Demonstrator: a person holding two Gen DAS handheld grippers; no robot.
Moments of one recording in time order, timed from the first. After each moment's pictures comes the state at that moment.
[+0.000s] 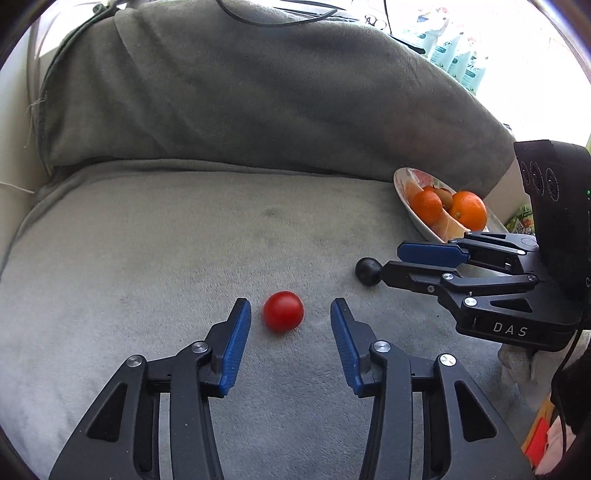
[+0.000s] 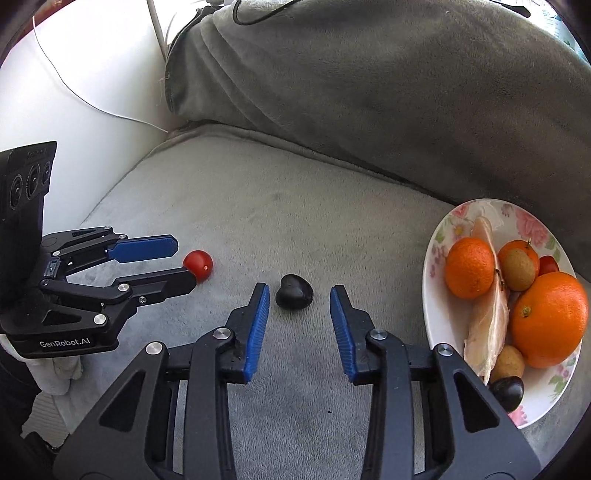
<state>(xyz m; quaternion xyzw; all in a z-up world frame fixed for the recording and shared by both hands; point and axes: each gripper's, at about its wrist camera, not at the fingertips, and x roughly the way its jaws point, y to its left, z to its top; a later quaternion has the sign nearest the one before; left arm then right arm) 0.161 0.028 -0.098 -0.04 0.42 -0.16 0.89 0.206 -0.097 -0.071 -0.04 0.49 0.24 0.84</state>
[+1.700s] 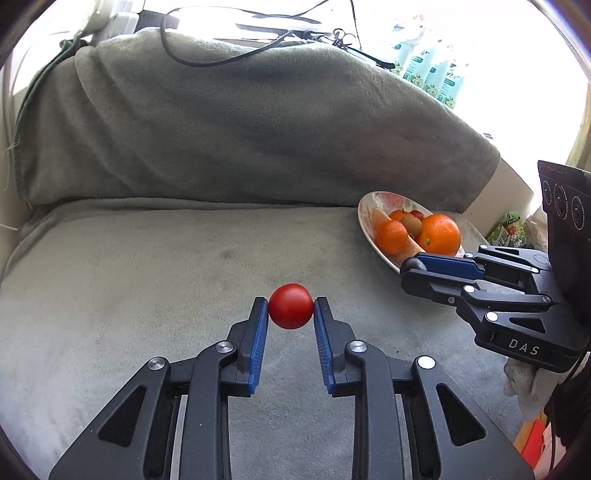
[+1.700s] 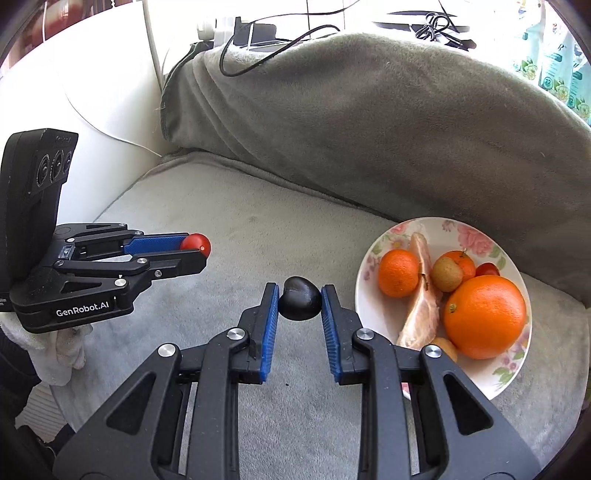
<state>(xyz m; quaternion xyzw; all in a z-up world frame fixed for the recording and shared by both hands) 0.171 0.005 -0.068 -0.04 0.40 -0.19 0.90 0.188 -0.139 -0.028 -0.04 0.45 0.22 0.87</state>
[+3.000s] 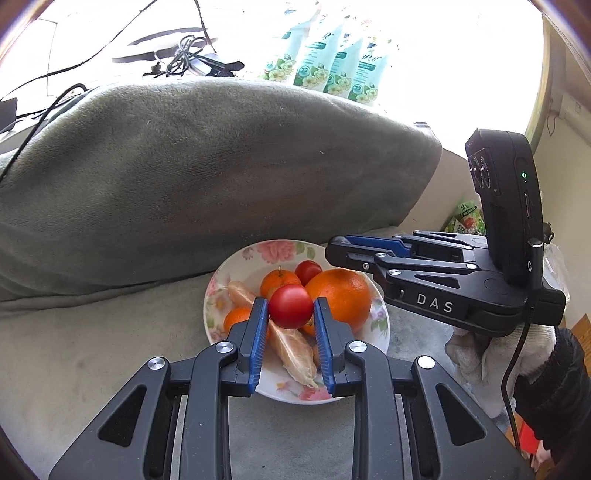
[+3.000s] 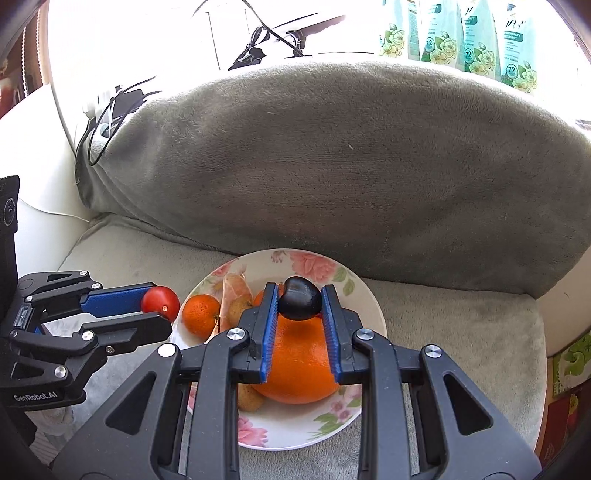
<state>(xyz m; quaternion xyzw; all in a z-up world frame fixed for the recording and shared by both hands) 0.217 -0.130 -0.036 0.00 0.37 -0.29 0.88 0.244 -0.274 -0.020 0.02 0.43 0.12 0.89</state>
